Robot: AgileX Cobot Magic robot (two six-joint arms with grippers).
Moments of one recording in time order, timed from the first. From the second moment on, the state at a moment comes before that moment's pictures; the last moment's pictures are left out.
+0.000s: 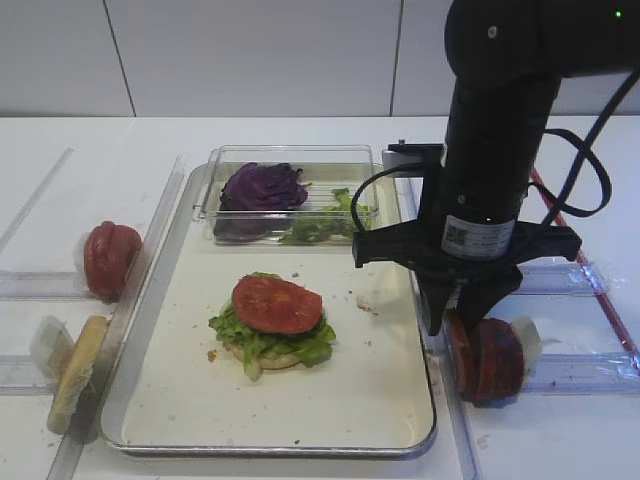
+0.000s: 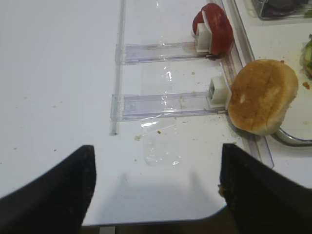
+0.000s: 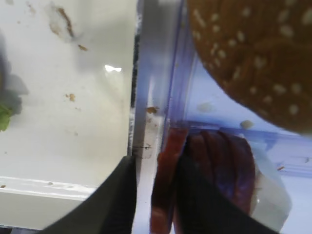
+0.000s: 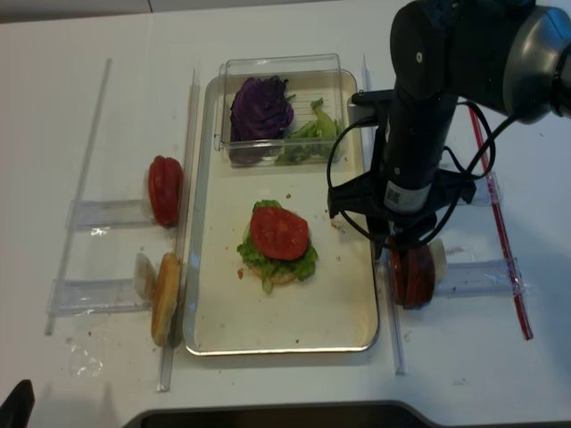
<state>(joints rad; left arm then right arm) -0.03 -0.02 -0.48 0.08 1.19 -0.07 0.53 1.76 -1.25 0.19 1.22 0.37</state>
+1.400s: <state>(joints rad) -0.03 -0.02 -0.48 0.08 1.19 -0.07 0.53 1.67 -1.25 0.13 1.22 0.34</state>
